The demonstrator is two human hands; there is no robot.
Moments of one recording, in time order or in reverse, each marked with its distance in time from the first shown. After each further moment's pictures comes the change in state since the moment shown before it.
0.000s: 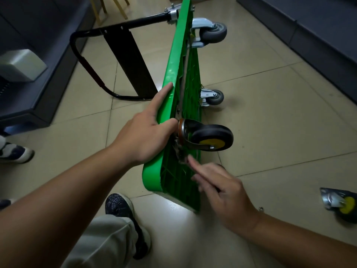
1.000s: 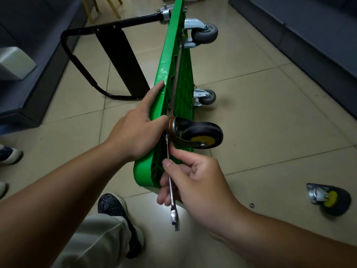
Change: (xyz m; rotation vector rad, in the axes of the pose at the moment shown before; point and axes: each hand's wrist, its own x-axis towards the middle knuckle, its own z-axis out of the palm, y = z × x) left_hand -0.001 0.006 0.004 0.039 0.046 -0.017; right_hand 0.021 -0.067 0.019 0.760 -0.019 0.586
